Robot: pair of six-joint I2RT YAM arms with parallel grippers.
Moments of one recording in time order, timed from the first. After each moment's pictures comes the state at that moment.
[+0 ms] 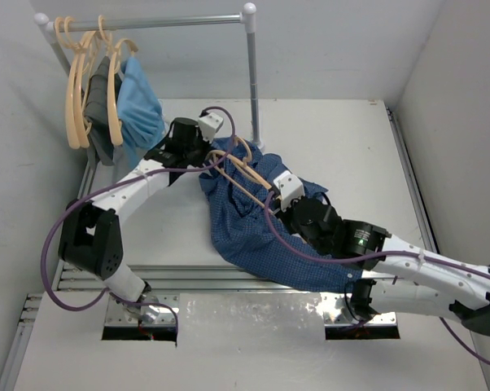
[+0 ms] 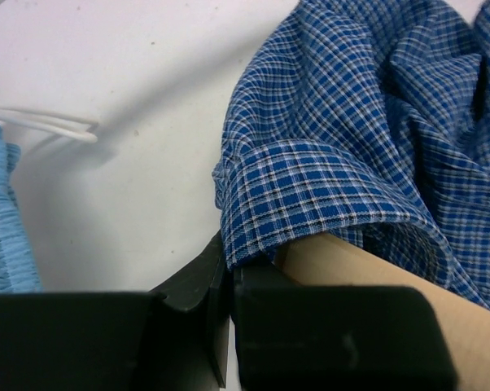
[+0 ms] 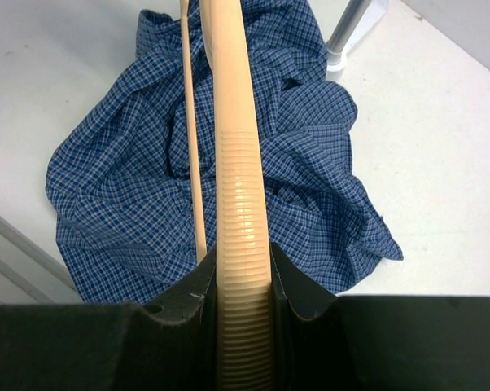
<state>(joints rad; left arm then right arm) -0.35 1.57 1.19 -0.24 -0.05 0.24 1.11 0.95 0.85 -0.37 0.56 0.01</state>
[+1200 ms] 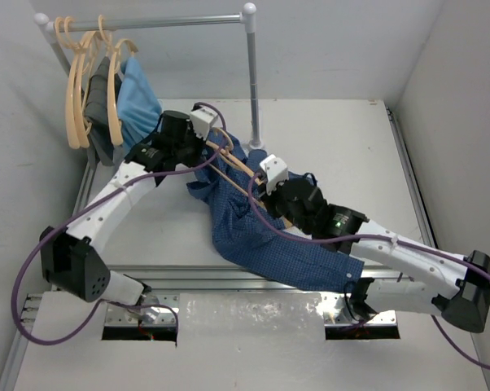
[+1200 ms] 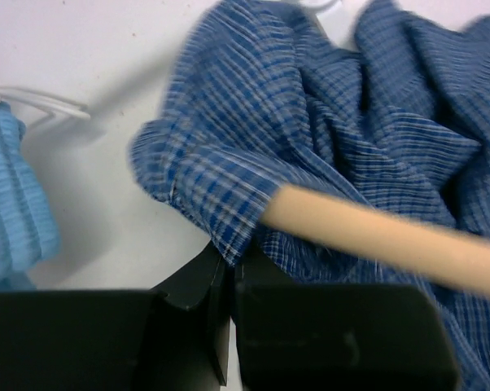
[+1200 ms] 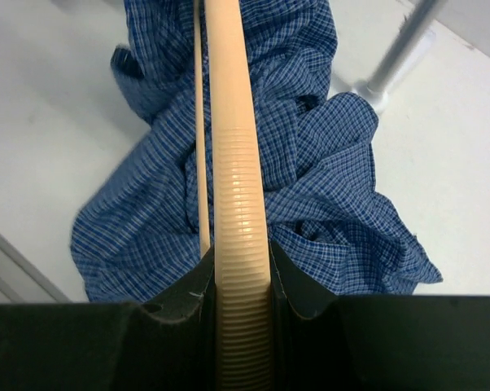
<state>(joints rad) -0.37 1.43 1.30 -0.51 -0.01 0.17 1.00 1.12 0.88 -0.18 0.40 -0.01</state>
